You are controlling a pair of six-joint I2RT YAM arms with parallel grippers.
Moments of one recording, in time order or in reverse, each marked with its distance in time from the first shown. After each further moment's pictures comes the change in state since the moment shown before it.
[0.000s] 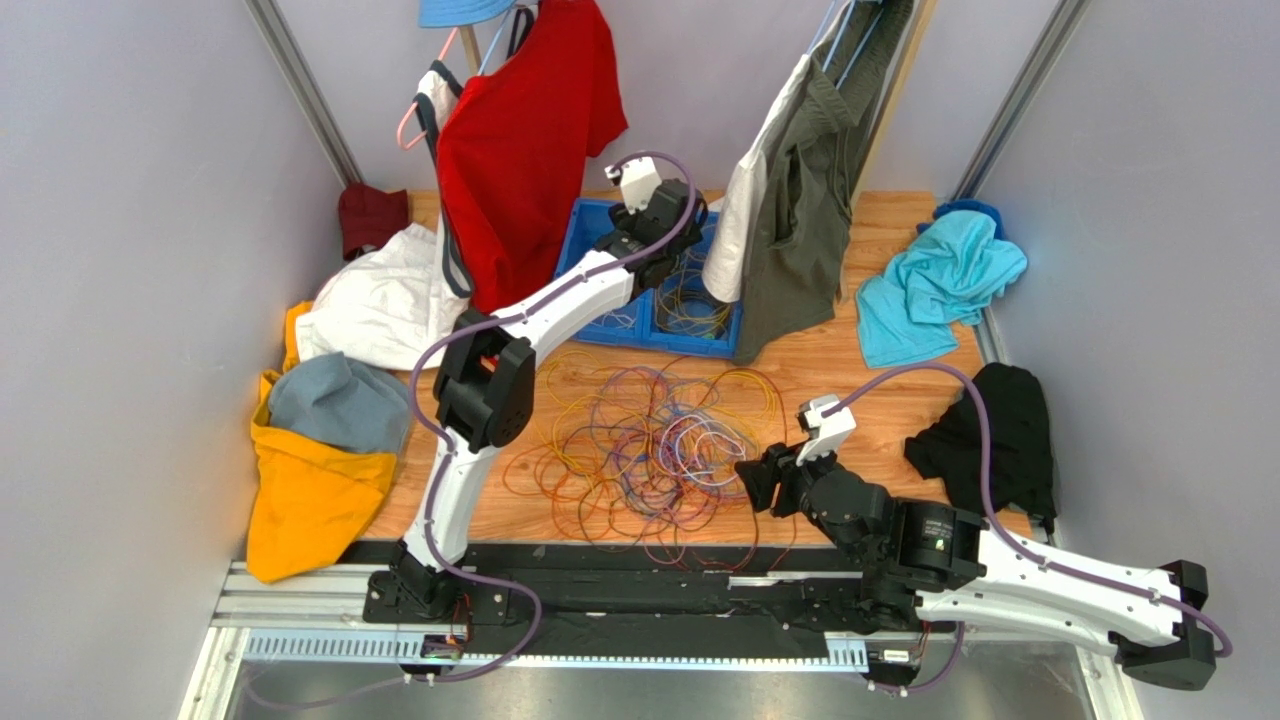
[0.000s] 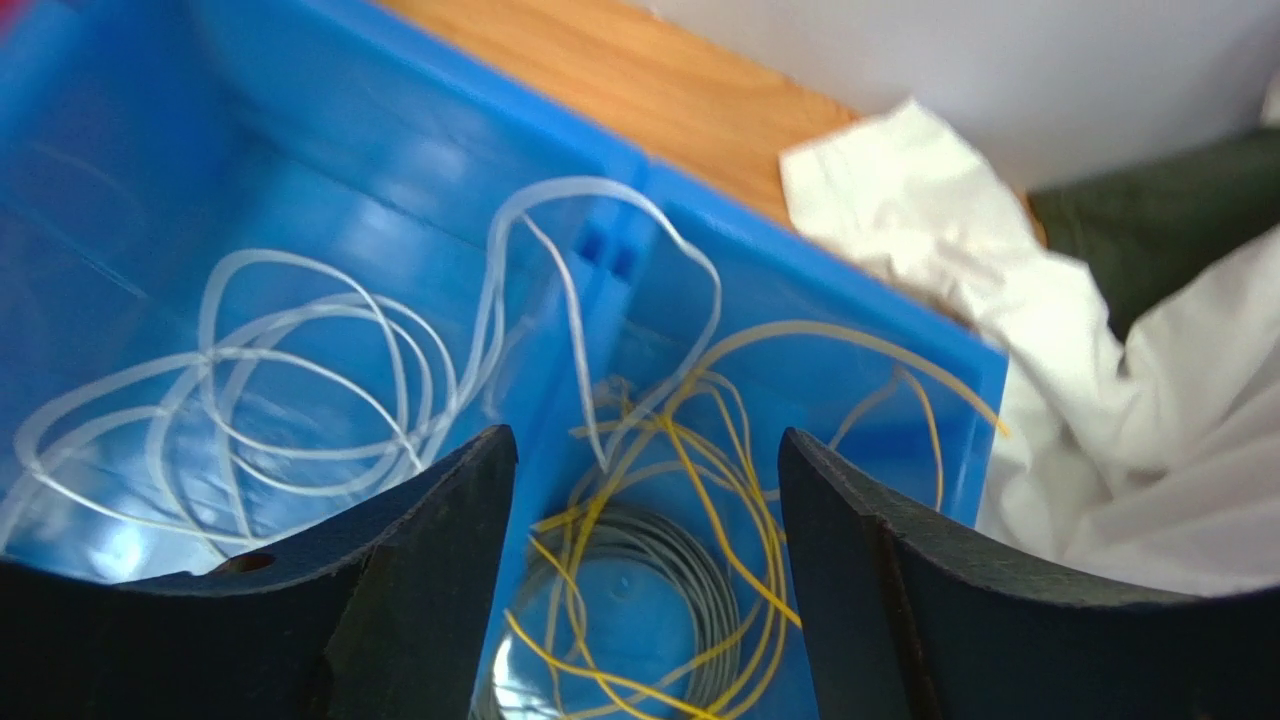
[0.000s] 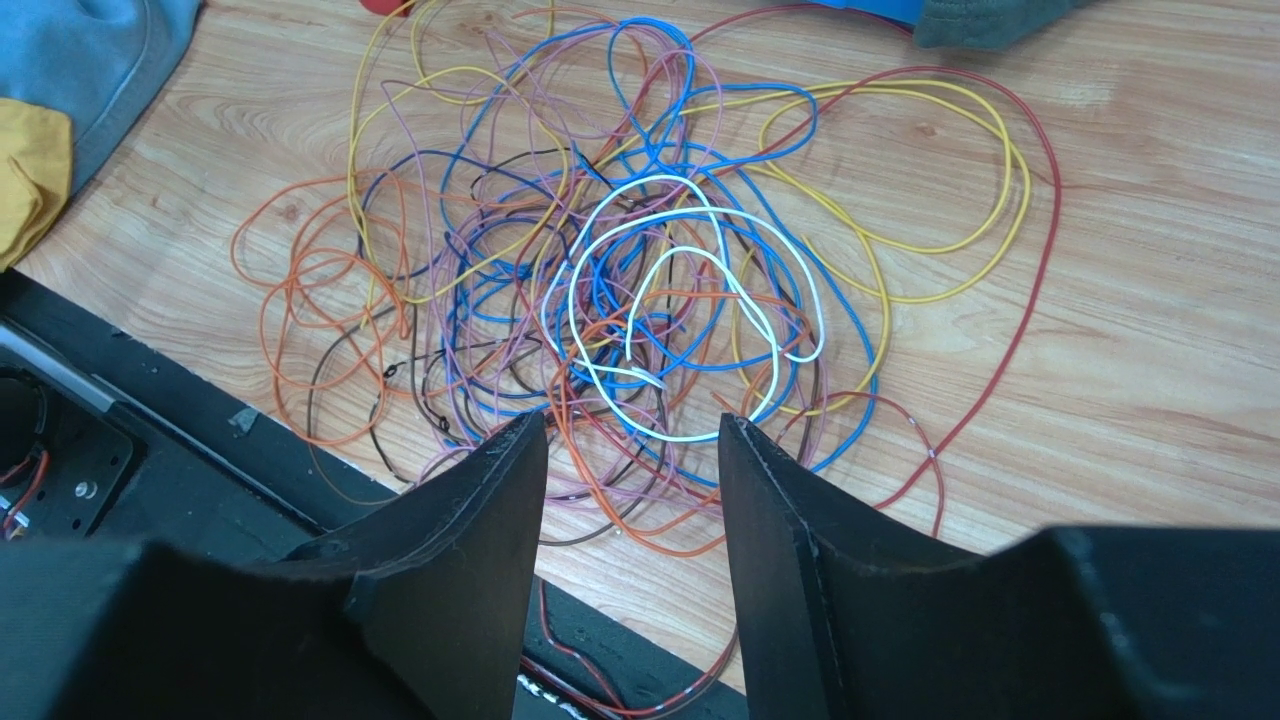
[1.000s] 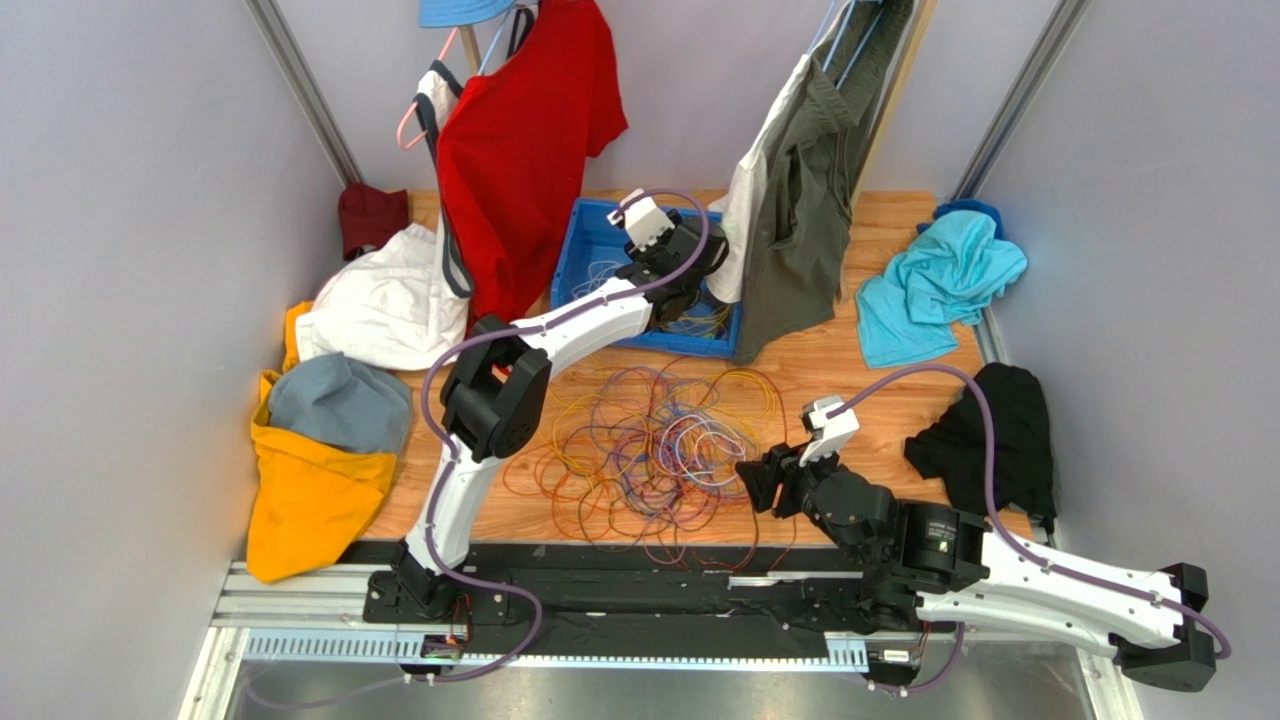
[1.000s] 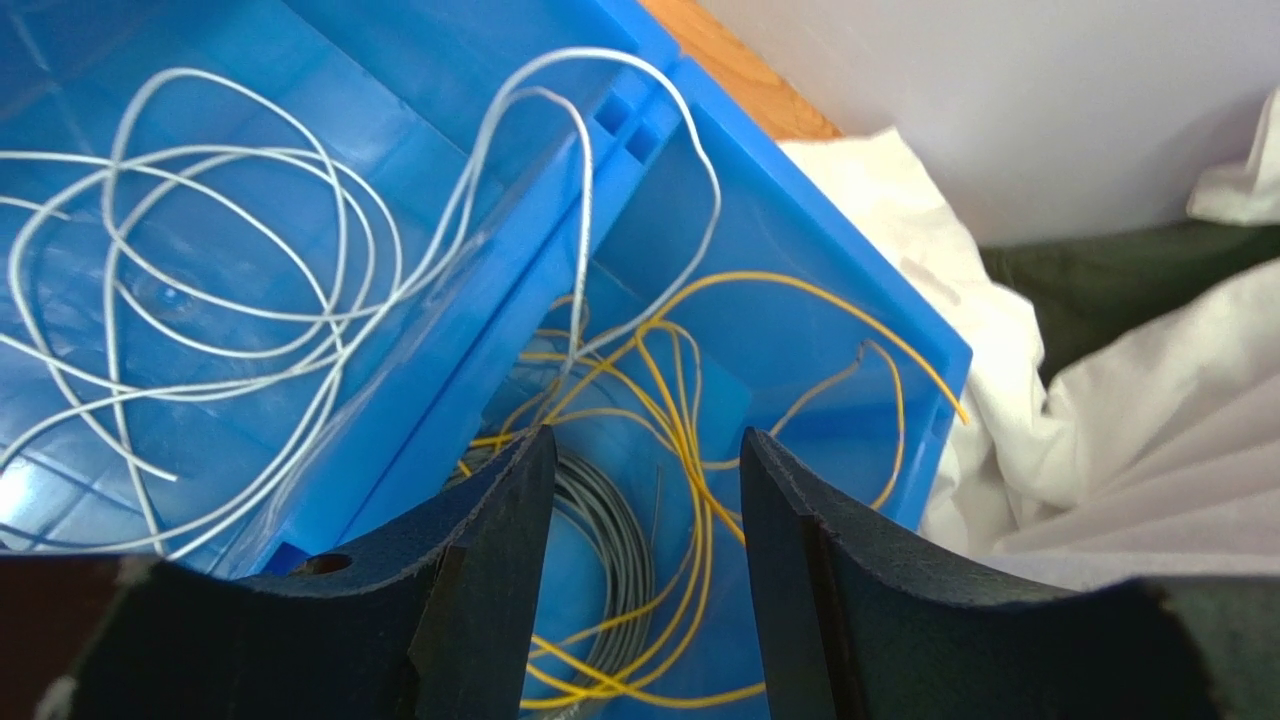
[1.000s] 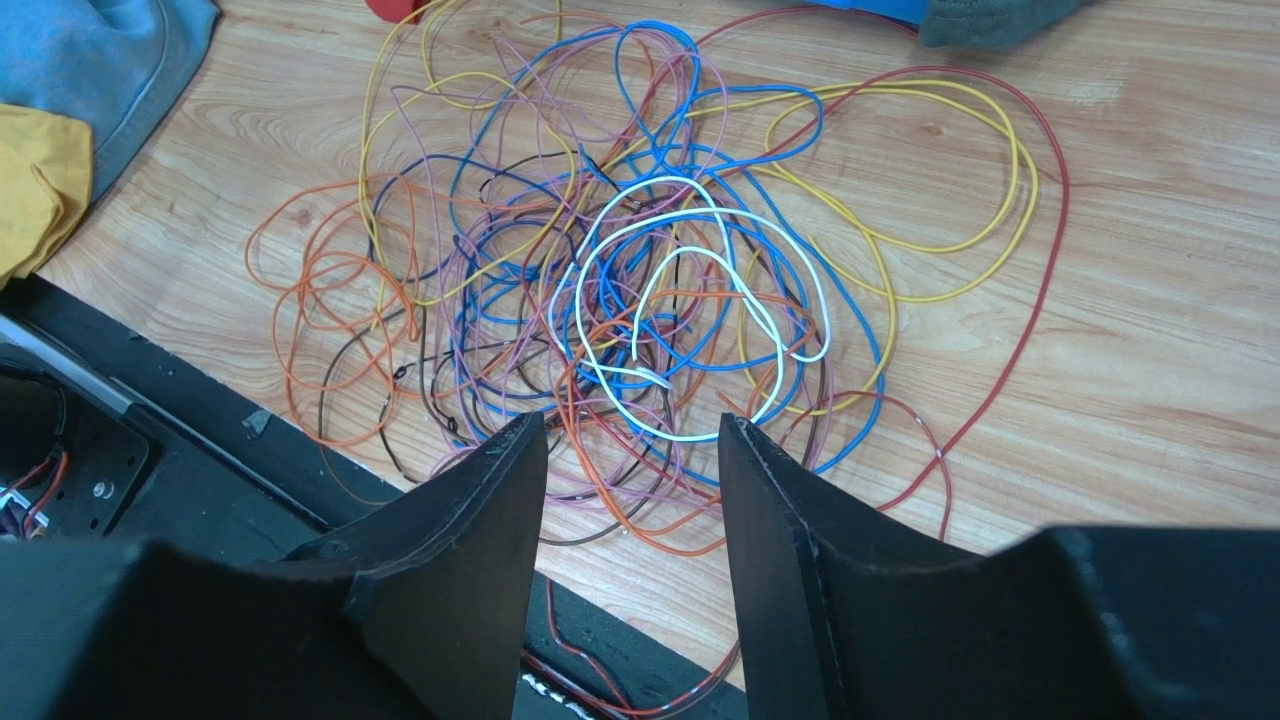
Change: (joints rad) left arm -0.078 -0.026 -0.148 0.097 -0.140 -0.290; right arm 0.000 -0.026 -0.010 0.003 -0.006 0.008
